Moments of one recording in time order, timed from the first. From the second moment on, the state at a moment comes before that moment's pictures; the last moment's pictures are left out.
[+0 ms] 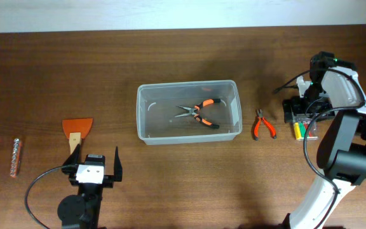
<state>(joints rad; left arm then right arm) 0.09 0.02 0.05 -0.15 0.12 0.20 -0.27 2.12 1.63 -1.17 0.09 -0.24</state>
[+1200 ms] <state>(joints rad) 0.09 0.02 0.05 -0.15 0.12 0.20 -0.34 2.12 1.63 -1.15 -0.02 -0.30</state>
